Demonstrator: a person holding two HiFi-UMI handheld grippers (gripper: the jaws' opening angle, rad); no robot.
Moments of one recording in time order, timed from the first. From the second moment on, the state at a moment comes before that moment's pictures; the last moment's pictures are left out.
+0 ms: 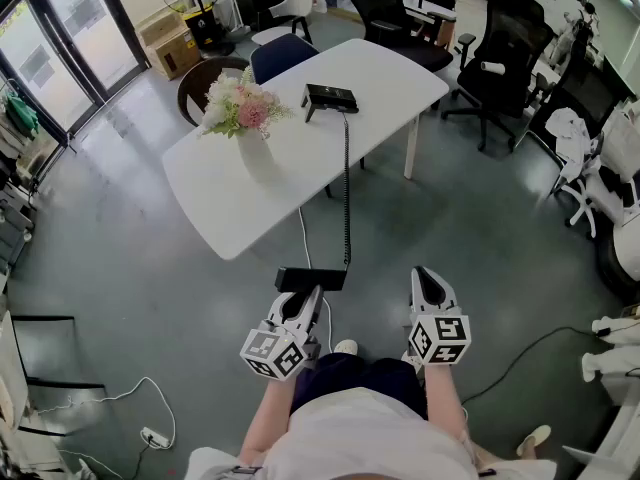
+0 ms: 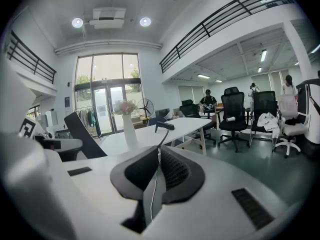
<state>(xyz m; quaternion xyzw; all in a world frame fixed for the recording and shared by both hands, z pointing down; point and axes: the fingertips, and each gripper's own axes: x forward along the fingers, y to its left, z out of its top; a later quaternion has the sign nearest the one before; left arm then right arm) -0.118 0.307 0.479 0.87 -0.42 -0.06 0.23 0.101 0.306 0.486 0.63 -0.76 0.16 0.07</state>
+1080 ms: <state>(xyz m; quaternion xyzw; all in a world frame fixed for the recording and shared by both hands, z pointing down) -0.139 0.300 0.482 0.88 -0.42 -0.05 0.22 0.071 0.307 0.486 0.63 -0.76 0.17 0.05</state>
